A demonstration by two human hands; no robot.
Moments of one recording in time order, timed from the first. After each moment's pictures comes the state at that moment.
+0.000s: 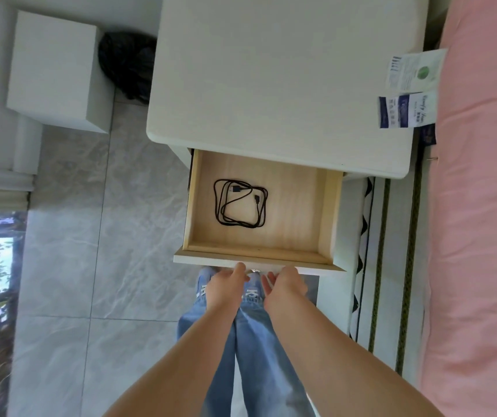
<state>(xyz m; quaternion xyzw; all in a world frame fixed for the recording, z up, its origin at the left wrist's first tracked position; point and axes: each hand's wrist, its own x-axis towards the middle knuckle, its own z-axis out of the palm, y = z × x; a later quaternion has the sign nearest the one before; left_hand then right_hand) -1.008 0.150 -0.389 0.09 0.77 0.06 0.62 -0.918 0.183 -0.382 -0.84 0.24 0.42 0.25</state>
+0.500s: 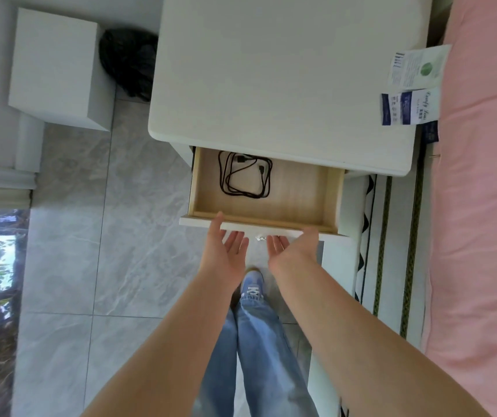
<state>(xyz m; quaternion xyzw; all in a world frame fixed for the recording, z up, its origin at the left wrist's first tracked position) -1.026 0.210 -0.369 -0.38 0.53 0.43 0.63 -0.925 0.245 -0.357 -0.73 0.30 0.48 0.37</state>
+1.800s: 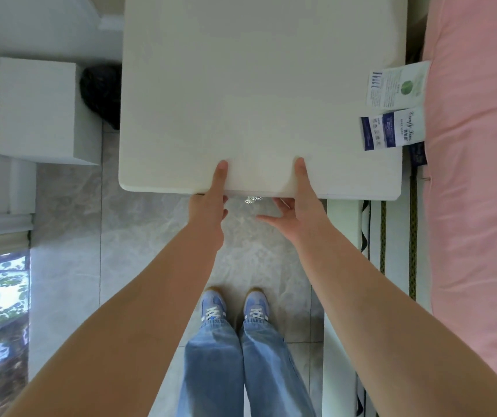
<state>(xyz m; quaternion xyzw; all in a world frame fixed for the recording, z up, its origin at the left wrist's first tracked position) -1.028 0.352 -0.369 -0.04 0.72 0.34 0.60 -0.888 0.370 -0.366 -0.64 0.09 0.67 0.36</state>
